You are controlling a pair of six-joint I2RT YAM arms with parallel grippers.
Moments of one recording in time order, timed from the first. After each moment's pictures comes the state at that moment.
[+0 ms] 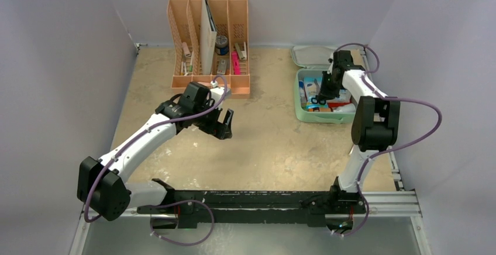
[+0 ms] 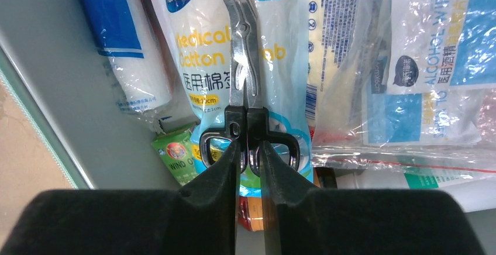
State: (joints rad) left arm -0.52 1.25 1.01 -0.69 0.30 -0.11; right arm -0.04 1.90 1.44 -0.68 -0.12 0.22
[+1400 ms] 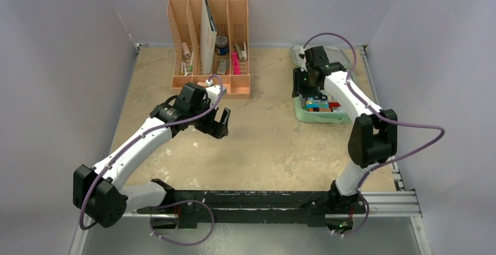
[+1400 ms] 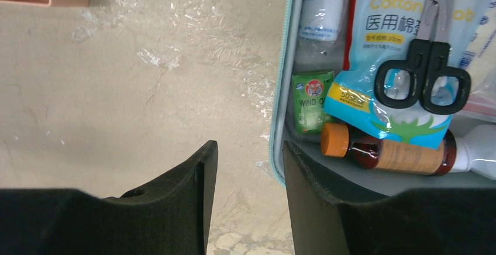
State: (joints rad) left arm -0.52 1.19 1.00 -0.70 0.20 -0.10; right arm 0.23 1.73 1.46 -0.77 -0.07 0.23
